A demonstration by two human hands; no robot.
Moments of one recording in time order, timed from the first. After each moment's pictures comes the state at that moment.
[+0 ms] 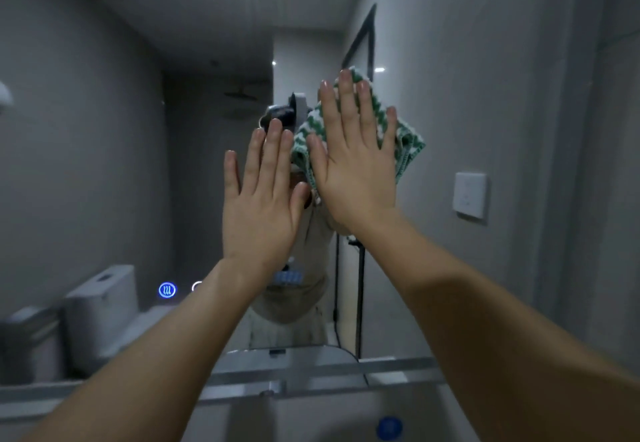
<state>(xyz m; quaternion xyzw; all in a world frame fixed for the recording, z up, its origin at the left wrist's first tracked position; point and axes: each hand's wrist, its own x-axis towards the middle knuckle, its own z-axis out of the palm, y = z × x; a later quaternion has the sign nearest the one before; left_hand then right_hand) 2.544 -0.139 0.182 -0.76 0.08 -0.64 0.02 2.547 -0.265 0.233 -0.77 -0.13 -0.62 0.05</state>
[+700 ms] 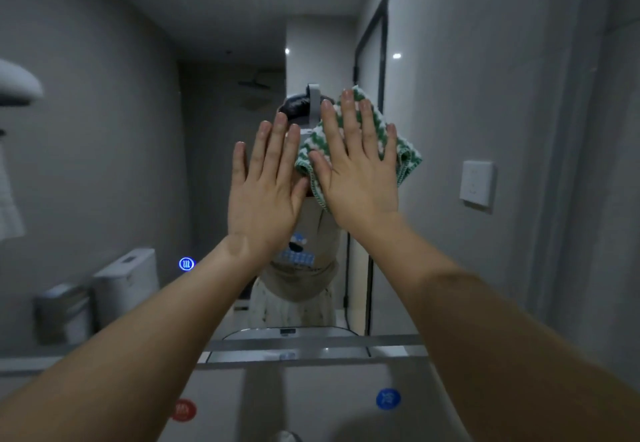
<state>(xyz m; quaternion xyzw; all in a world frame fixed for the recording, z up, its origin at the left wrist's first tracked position) 2.528 -0.133 0.179 -0.81 0.09 -0.58 0.03 2.531 -0.270 0.208 -0.82 -0.13 -0.55 0.03</state>
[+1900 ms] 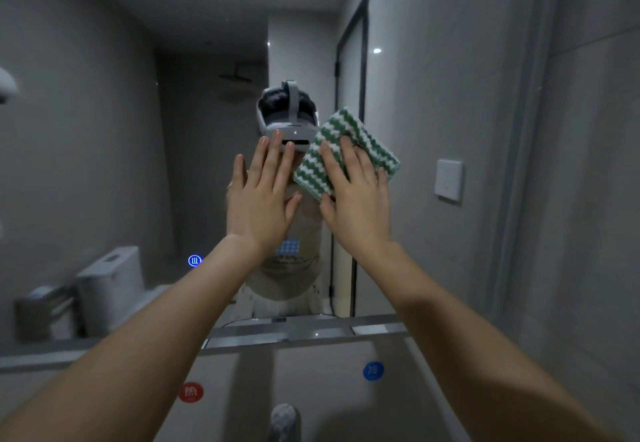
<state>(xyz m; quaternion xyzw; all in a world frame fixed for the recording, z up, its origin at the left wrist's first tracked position) 2.507 -0.124 0.182 -0.86 0.09 -0.49 0.05 2.503 -0.277 0.184 -0.82 -0.14 -0.55 0.07</state>
